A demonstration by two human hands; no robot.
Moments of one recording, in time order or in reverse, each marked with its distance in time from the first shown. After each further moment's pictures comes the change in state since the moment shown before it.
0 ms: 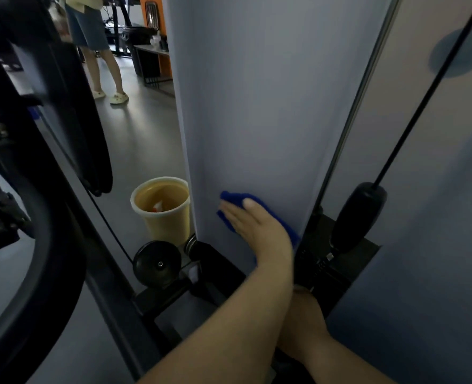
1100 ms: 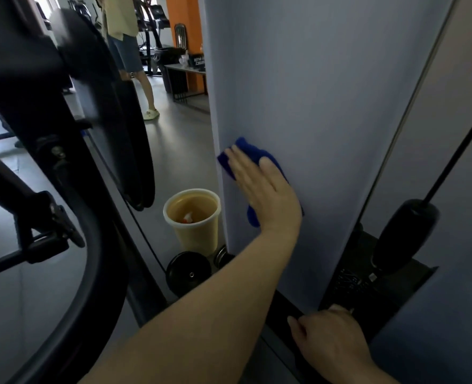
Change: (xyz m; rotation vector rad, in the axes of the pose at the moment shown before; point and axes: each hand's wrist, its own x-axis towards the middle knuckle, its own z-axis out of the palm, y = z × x) left_hand 0.057 0.061 -0.007 0.142 0.024 0.526; right_hand 0.029 0.006 0.045 -0.030 0.674 0.069
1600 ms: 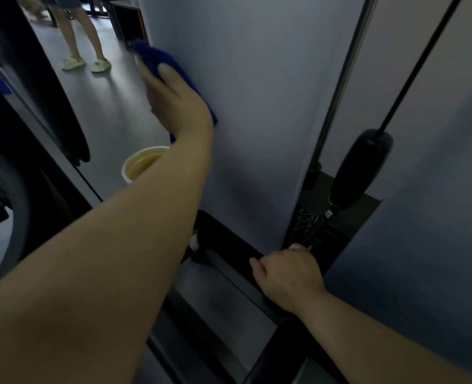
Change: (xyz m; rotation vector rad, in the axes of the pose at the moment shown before) left_hand 0.084 -0.030 -0.010 -0.141 0.215 -0.005; right_hand -0.005 0.001 -0.002 0.010 0.010 -0.046
